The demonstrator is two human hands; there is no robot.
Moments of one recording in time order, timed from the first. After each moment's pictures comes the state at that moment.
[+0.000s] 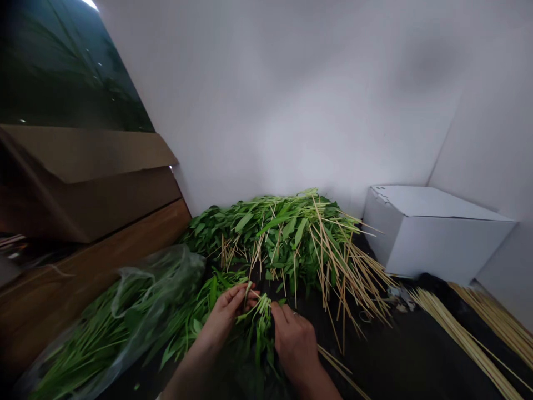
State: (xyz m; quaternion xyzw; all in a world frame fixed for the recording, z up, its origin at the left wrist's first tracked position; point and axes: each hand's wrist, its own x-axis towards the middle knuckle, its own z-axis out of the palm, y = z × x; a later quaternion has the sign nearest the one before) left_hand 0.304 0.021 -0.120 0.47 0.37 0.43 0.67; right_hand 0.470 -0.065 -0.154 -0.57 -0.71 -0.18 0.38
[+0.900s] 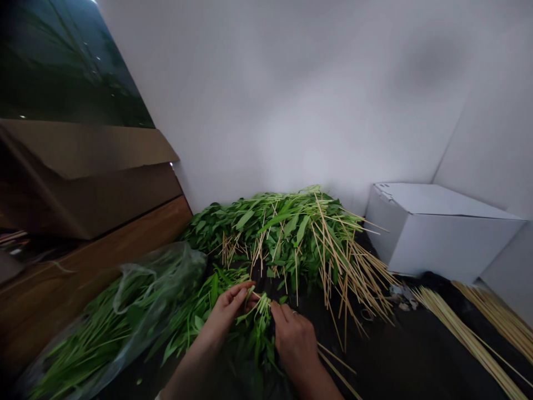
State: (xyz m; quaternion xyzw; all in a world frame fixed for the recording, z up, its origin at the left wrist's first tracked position) left_hand 0.299 0.019 -0.122 0.49 0.38 0.42 0.66; right_hand 0.469 -0.064 -0.159 -0.57 -0.72 -0.18 0.36
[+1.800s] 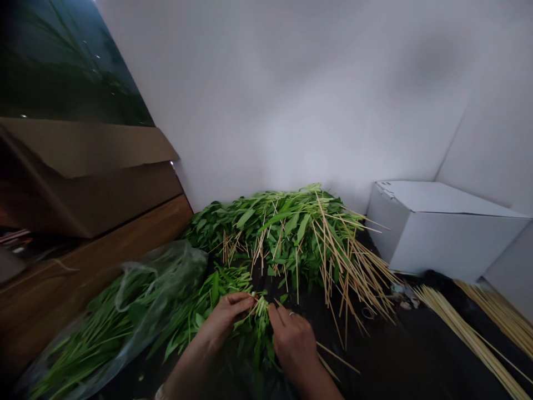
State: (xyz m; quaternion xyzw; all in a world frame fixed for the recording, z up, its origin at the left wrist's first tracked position) left_hand 0.297 0.010 -0.118 0.46 0.43 0.35 0.69; right_hand 0.465 -0.067 -0.156 -0.53 -0.73 -0.24 0.37
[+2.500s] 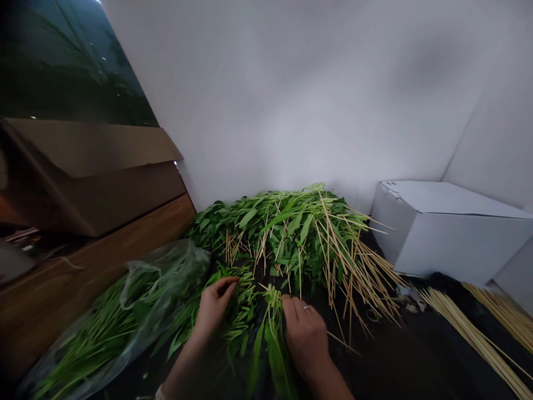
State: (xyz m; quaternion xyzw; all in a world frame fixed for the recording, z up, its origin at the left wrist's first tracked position) left_hand 0.263 0.043 -0.120 0.65 0.51 0.46 0.32; right_hand 0.481 -0.065 -0.143 -0.56 -0.68 -0.29 0.37
